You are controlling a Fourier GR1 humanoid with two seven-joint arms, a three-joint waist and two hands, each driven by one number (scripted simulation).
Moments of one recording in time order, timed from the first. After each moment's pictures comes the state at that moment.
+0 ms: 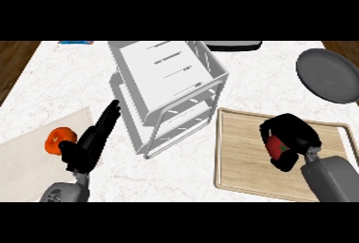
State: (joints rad) left arm -0.09 0.13 -0.08 -1.39 0.03 -0.09 -0.06; right arm -0.28 -0.41 0.23 -1.27 1.02 0.31 -0.14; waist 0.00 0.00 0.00
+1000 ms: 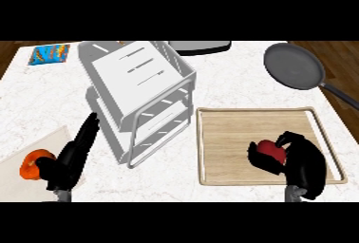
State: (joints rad) left arm 0.04 0.16 -0.01 -1.43 0.04 -0.07 -0.08; right arm 0.04 -0.03 0.12 -1.73 1.13 -0.14 0.77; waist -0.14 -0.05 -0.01
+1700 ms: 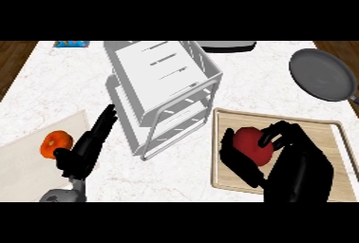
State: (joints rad) left arm -0.04 0.13 -0.06 -1.41 0.02 -0.10 -0.08; right arm -0.14 -0.01 0.50 -2.07 1.50 -0.14 1.18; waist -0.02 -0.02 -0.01
